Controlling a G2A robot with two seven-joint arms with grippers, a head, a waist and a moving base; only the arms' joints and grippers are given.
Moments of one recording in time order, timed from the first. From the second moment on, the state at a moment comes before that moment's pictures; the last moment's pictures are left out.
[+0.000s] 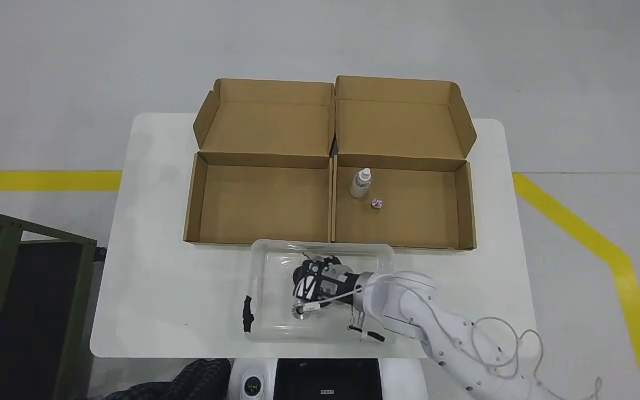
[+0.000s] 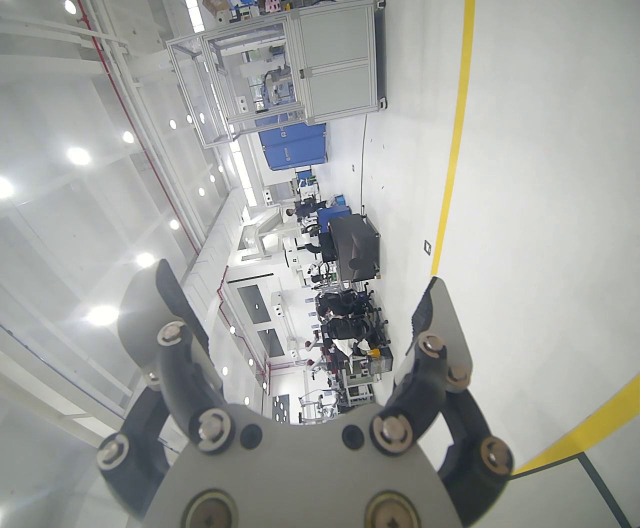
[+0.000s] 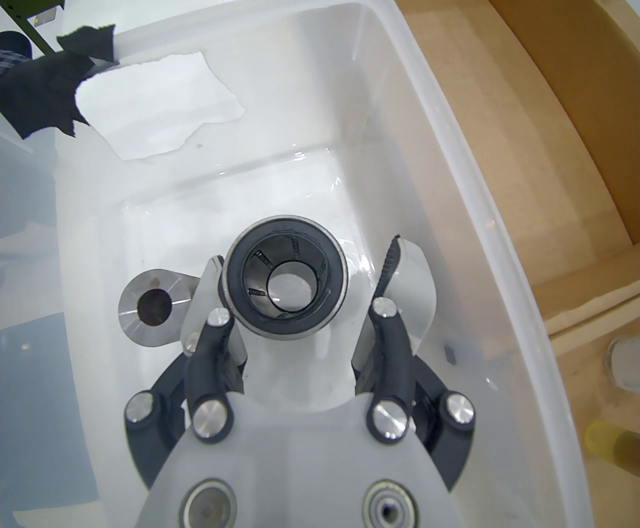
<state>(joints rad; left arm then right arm) -0.01 -0.37 -0.75 -1.25 2.03 -0.40 0.22 -1.19 -1.16 0.77 -1.78 -1.35 -0.47 0.48</state>
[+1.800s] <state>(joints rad) -0.01 -0.37 -0.75 -1.25 2.03 -0.40 0.22 -1.36 -1.11 1.11 -1.92 -0.62 -0.64 0.48</state>
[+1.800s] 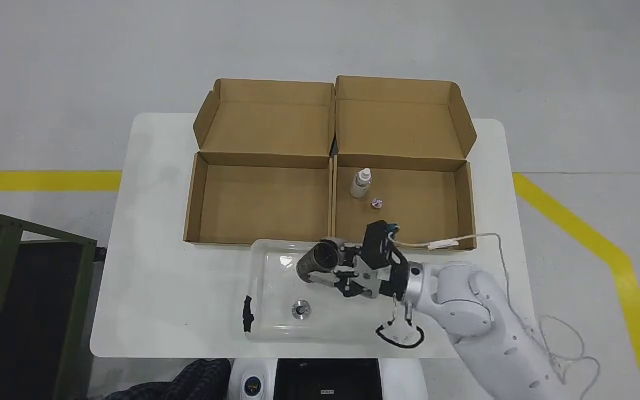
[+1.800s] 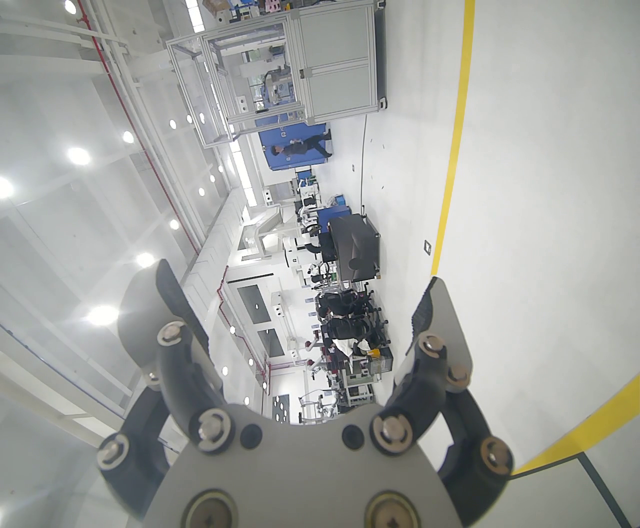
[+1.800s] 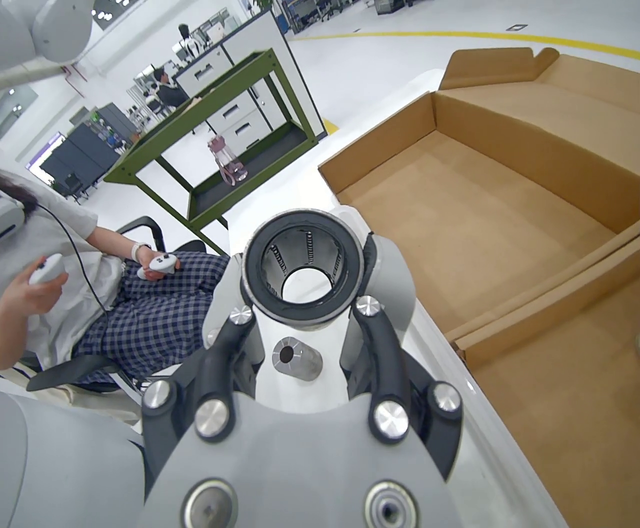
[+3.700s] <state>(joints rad) -0.01 -0.37 -0.75 -1.25 2.03 -0.40 0.22 -1.22 -1.13 1.03 -1.85 -0.75 -0.41 0.33</state>
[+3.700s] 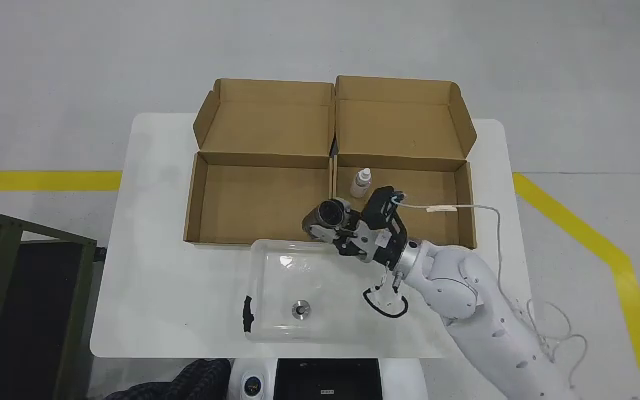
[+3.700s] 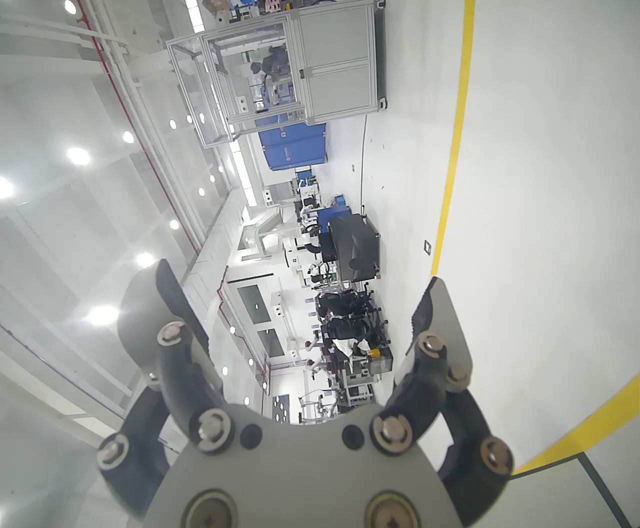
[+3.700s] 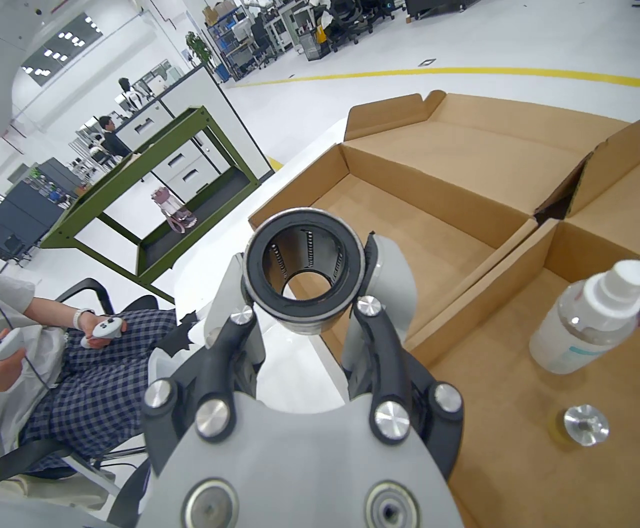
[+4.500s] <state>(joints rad) -0.01 -0.37 -0.75 -1.25 2.03 -0.40 0.22 -0.94 -1.24 0.79 -1.66 -0.98 -0.14 0.34</state>
